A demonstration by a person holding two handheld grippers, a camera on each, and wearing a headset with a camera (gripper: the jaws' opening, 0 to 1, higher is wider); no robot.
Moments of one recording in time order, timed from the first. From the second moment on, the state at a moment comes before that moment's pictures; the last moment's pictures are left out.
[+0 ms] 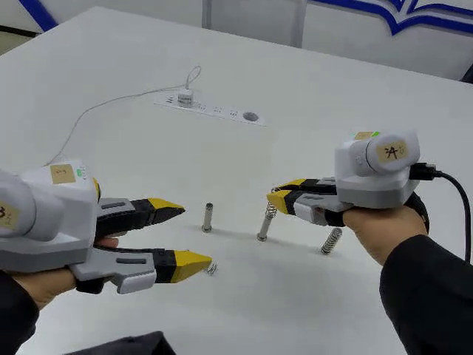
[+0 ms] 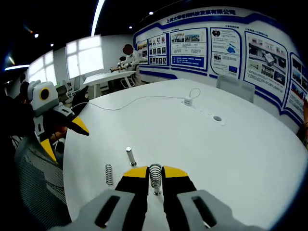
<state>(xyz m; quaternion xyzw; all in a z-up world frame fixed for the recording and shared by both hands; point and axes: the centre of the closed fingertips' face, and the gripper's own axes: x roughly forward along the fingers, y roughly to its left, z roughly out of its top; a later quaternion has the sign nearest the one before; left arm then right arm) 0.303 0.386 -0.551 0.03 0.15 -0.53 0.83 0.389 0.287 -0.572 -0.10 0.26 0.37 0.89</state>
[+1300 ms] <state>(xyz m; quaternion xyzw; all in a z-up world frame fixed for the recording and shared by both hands) 0.304 0.385 -0.561 0.03 0.16 -0.53 0.83 0.392 0.282 -0.638 -0.10 0.32 0.36 0.87</state>
